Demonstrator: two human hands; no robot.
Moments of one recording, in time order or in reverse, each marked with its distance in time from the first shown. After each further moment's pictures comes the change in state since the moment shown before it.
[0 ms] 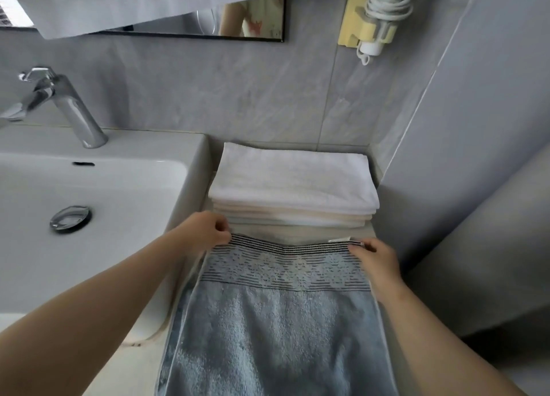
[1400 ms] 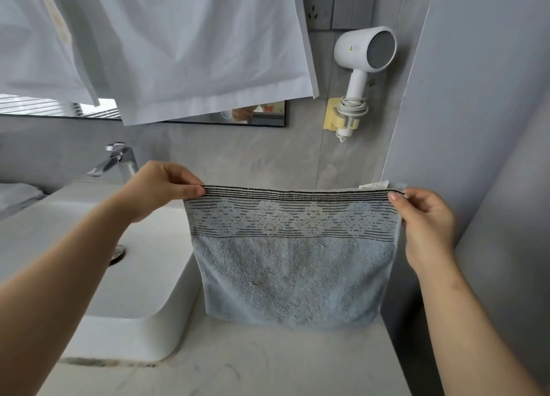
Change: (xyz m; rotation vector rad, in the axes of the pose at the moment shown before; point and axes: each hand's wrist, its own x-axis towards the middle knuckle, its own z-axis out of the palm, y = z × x) left_hand -0.127 0.036 -0.149 -0.673 0.509 0.346; right_hand -0.063 -0.159 -0.068 0.574 0.096 -0.646
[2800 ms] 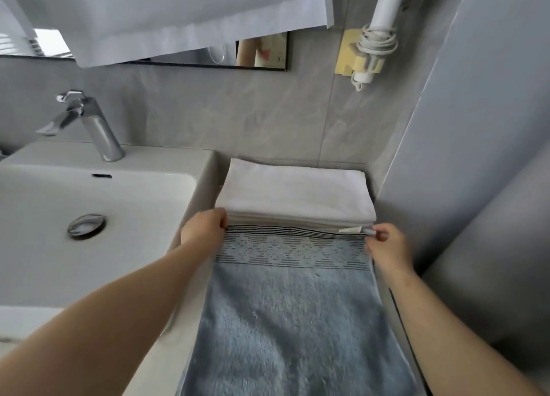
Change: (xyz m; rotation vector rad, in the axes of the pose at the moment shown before) left_hand 0.012 -0.150 0.124 0.820 -0.085 -0.334; right_hand -0.020 0.139 -0.023 -0.731 -0.079 0.446
